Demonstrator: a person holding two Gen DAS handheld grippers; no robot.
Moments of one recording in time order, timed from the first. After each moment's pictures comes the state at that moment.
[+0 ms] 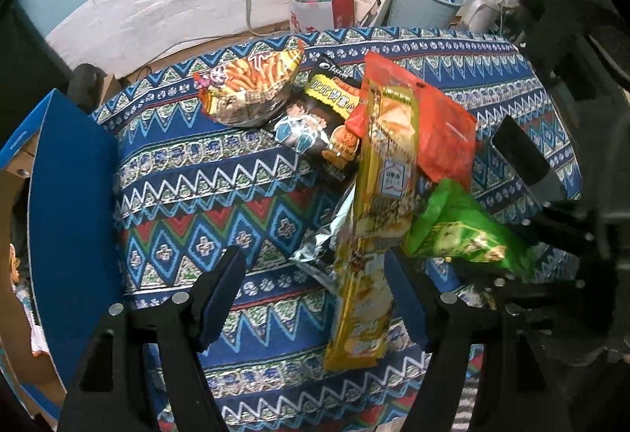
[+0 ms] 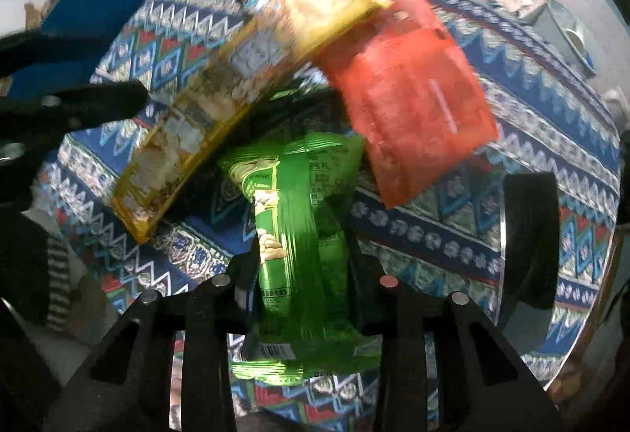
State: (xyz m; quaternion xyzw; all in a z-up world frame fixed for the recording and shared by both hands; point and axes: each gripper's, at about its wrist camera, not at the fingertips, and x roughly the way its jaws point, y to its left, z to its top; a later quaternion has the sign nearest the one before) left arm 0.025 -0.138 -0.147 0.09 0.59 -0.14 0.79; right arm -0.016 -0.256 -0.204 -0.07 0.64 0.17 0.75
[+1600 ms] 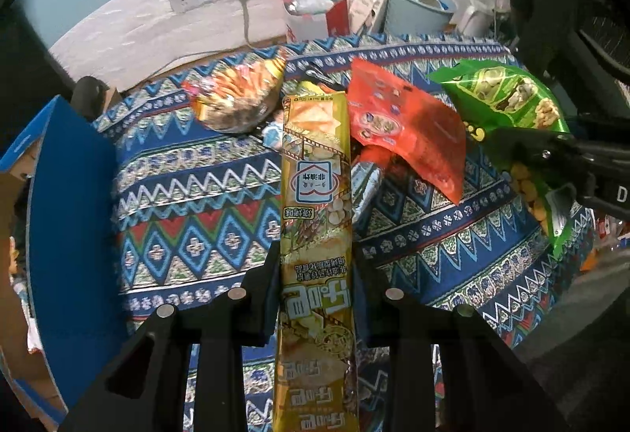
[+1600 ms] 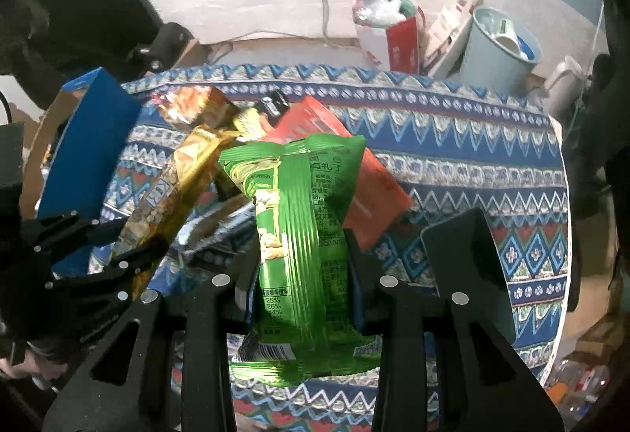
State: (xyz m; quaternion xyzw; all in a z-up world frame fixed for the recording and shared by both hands) left arm 0.009 -0.142 -0.141 0.10 0.56 -0.14 0.81; right arm 0.020 -0.288 -0.129 0.03 0.55 0.10 0.83
